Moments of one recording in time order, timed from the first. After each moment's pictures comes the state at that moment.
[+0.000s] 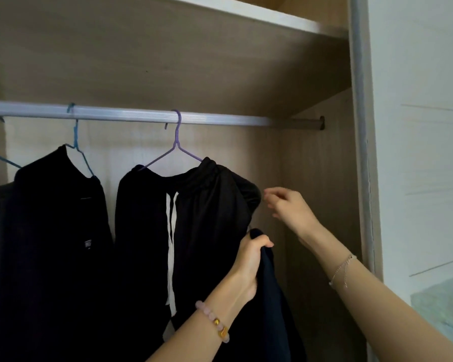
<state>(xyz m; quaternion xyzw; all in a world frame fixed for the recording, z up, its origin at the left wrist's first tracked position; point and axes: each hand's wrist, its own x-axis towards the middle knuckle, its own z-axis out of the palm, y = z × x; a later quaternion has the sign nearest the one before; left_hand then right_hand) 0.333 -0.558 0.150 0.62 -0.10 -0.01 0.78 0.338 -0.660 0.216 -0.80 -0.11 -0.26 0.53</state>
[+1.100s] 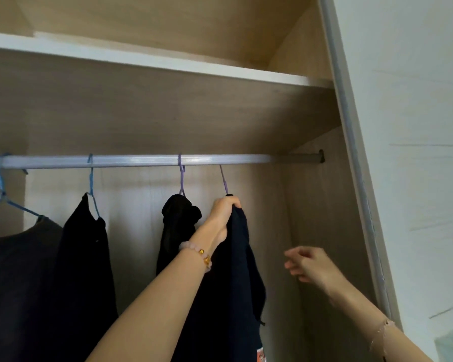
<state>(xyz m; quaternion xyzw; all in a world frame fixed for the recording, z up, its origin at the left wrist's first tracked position) 0.375 -0.511 0.289 0.68 -0.15 0.12 0.71 0.345 -0.685 0.184 -0.79 -0.05 -0.18 0.59</state>
